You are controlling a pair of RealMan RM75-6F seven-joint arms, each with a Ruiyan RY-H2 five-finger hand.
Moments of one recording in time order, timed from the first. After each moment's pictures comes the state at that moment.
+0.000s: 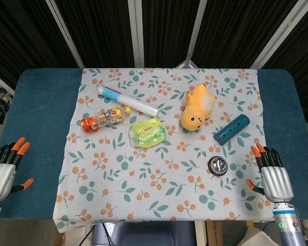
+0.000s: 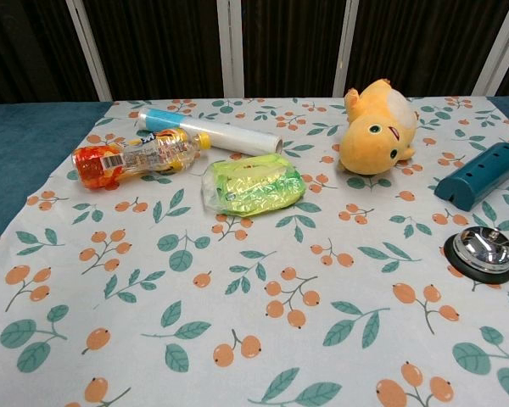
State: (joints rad) left arm -0.11 -1.14 -0.02 -1.62 1.51 1.45 0.12; right arm 0.14 -1.21 0.05 -1.69 -1.44 1.41 -0.21
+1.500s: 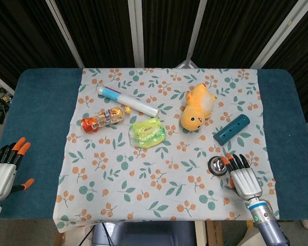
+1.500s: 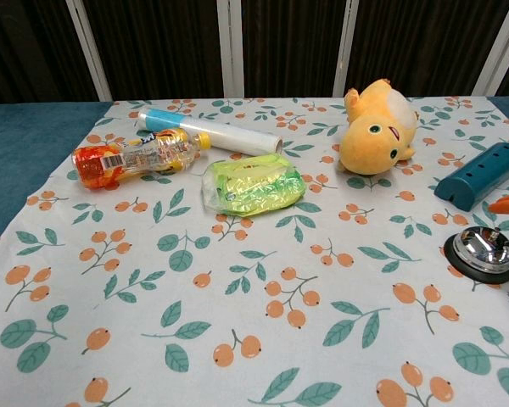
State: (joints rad) left arm -0.12 -1.14 -0.02 -1.62 1.50 1.44 0.11; right arm 0.26 -1.34 0.00 -1.59 -1.39 1.16 -0.43
